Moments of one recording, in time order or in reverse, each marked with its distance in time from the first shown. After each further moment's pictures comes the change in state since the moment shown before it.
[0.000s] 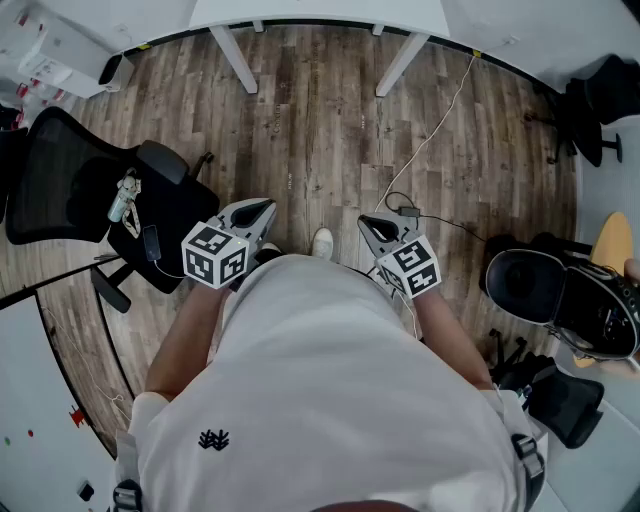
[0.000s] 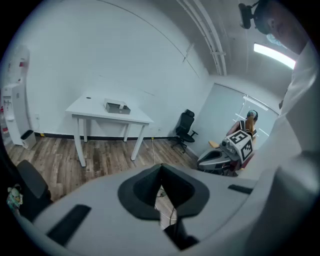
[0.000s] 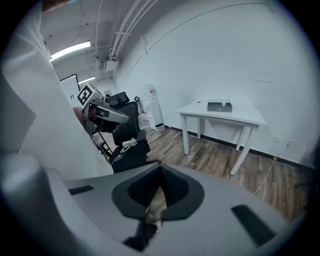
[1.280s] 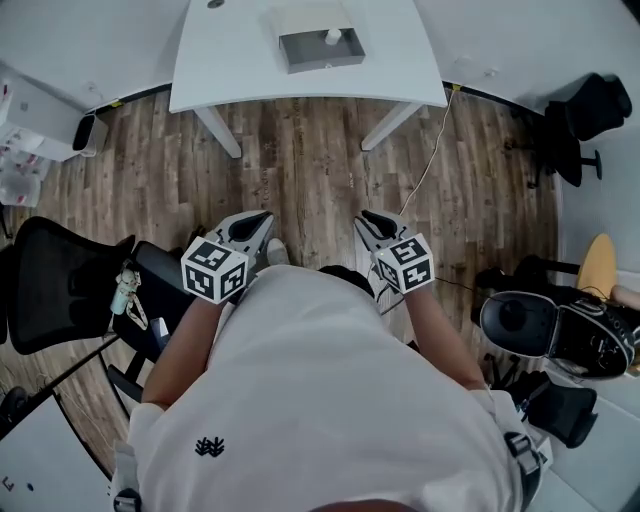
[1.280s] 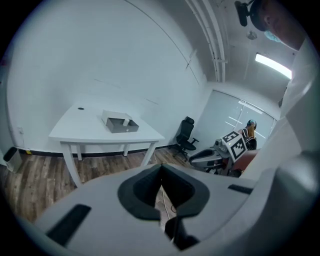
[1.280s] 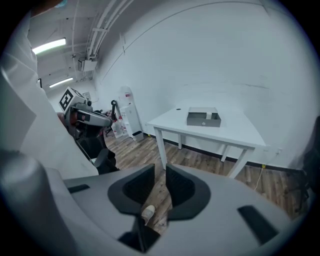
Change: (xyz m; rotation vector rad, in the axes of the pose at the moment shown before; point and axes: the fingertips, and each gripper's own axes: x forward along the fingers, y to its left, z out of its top) left arm 0.101 0.175 0.163 0.058 -0.073 -0.078; right arm 0.132 -0.189 0.160 0.060 -0.039 -0.188
